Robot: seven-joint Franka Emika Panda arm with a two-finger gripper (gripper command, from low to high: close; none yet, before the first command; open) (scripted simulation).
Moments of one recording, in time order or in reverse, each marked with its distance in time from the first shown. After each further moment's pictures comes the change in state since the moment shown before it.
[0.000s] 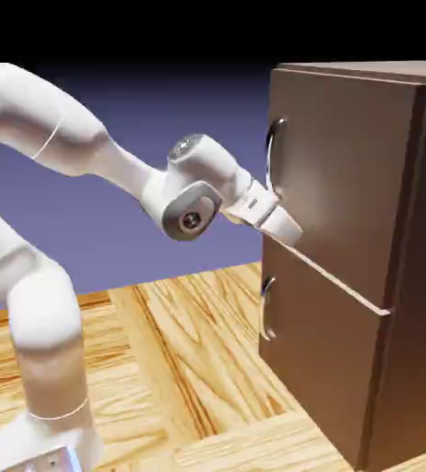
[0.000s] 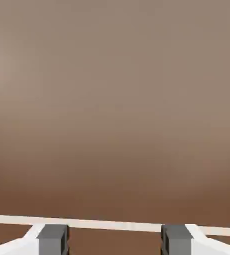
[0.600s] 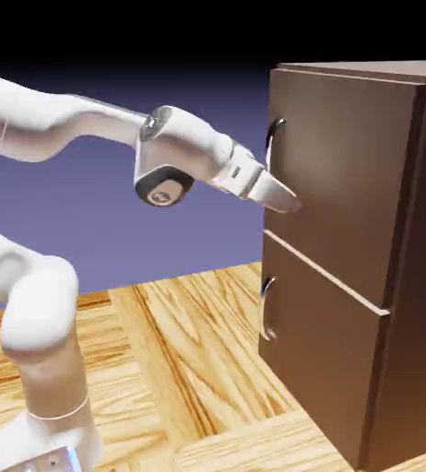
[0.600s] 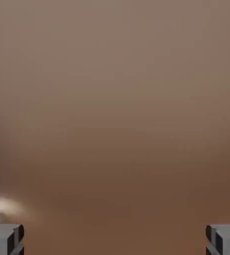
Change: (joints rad) arm -0.212 -0.201 0.277 0.050 0.783 -0.043 -0.516
